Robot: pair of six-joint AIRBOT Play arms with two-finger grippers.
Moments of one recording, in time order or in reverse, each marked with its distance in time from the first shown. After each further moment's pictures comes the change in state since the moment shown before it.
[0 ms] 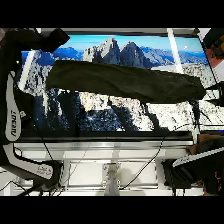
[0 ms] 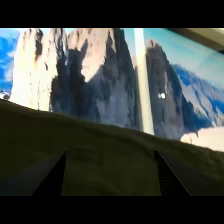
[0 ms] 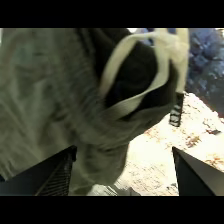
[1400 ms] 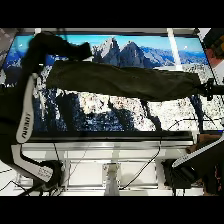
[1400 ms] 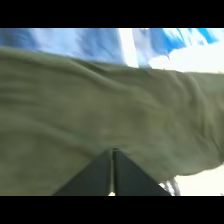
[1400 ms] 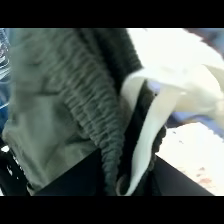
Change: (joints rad) left arm -0.236 -0.042 0.001 -0.009 0.113 -0.017; right arm 0.076 -0.228 0.201 0.194 -0.022 -0.127
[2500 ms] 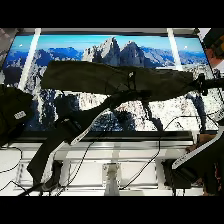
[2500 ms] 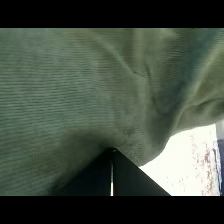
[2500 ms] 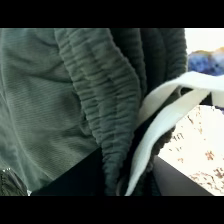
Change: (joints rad) left arm -0.594 -0.451 0.000 -0.061 -0.622 -0.308; right arm 0.139 0.030 0.036 -0.126 0.050 0.039
